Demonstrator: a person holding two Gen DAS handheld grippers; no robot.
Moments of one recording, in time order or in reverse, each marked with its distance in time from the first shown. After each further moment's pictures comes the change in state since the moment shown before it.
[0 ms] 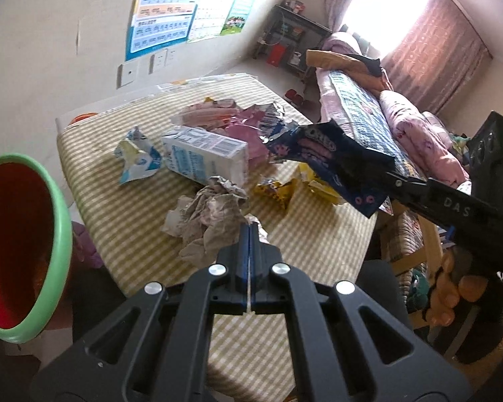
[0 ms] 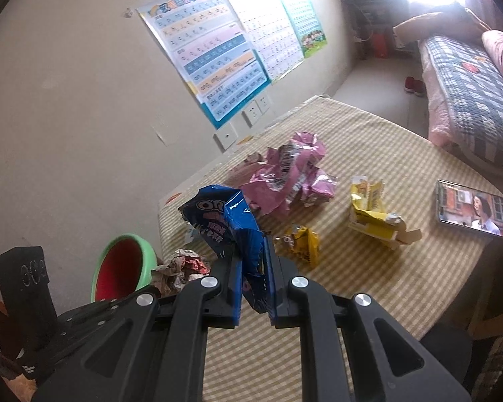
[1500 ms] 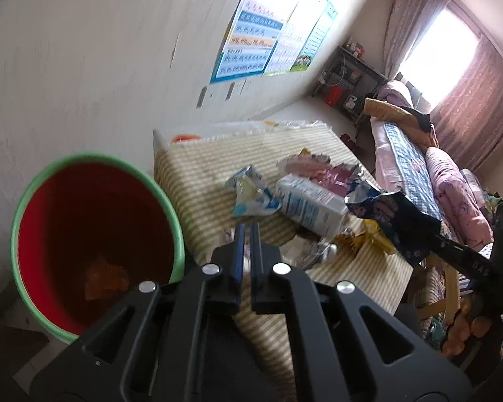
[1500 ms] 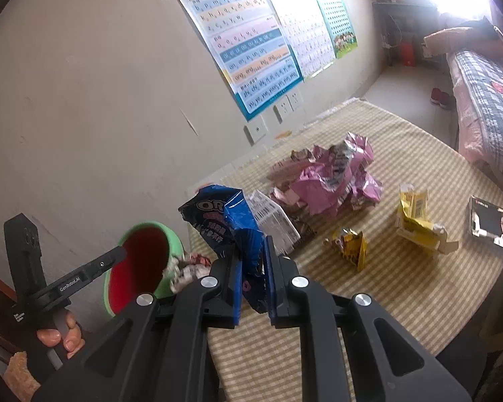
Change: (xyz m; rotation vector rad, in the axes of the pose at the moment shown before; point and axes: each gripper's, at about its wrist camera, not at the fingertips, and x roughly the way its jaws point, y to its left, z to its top) left arm -0.066 0.107 0.010 -0.195 -0.124 0.169; right arm 0.018 0.054 -0.002 -0.091 0.037 0.055
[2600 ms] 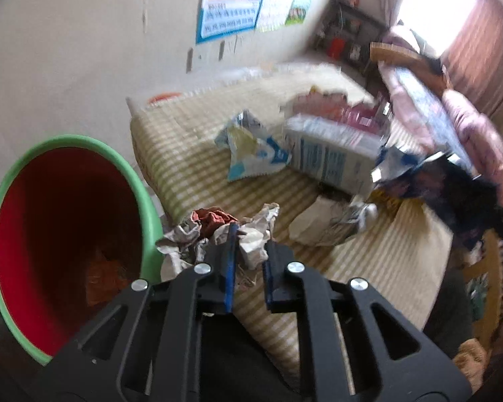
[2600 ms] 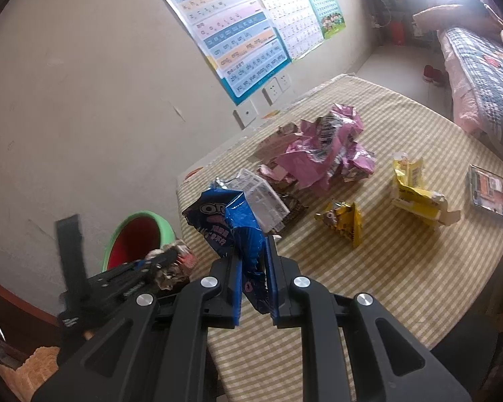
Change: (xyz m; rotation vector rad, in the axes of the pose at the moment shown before) left arm 0.065 -0.019 -0.020 0.132 0.116 0.079; right arm 0.010 -0.014 -0.014 0.059 0.049 0.006
